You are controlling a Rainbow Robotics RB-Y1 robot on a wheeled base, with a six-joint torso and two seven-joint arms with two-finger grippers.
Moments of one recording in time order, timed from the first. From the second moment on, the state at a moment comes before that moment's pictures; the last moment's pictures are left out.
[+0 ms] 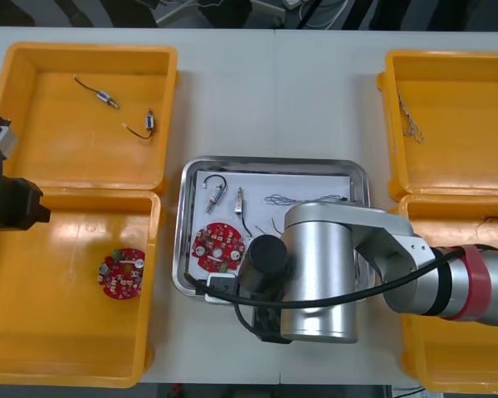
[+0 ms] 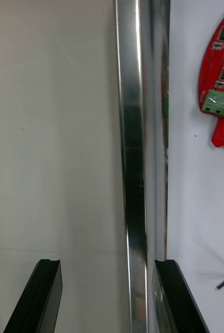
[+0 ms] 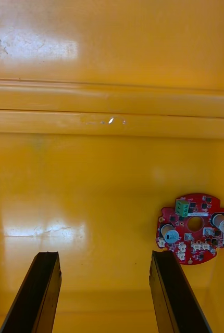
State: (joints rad) right arm -0.81 -0.56 1.15 -2.06 -0.68 1.56 1.54; left arm -0.17 0.92 0.13 -2.17 0.92 1.73 -1.07
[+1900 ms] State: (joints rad) right arm -0.84 -0.55 1.24 -2.01 -0.55 1.53 1.54; left arm -0.17 0.92 0.13 -2.17 0.92 1.73 -1.07
